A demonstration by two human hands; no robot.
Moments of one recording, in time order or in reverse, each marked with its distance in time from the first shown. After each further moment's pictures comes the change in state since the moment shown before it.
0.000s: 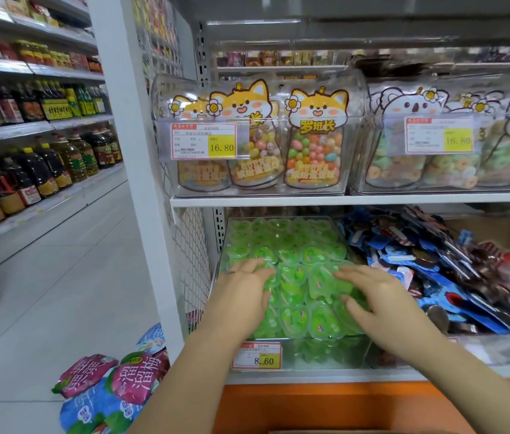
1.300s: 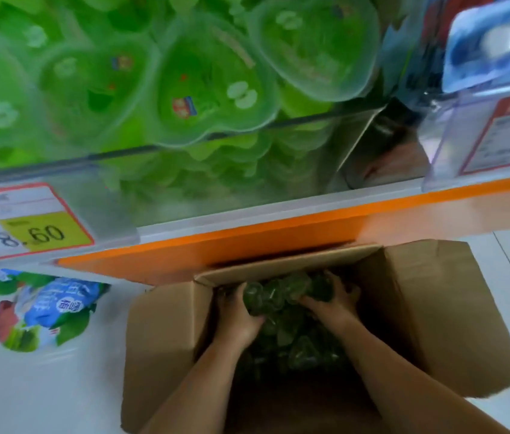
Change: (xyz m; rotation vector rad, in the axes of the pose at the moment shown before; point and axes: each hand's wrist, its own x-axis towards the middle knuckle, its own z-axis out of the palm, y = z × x) left_hand -0.151 0.036 0.351 -0.579 -0.900 -0.826; right_hand -0.226 0.119 0.270 0.554 -0.565 1.371
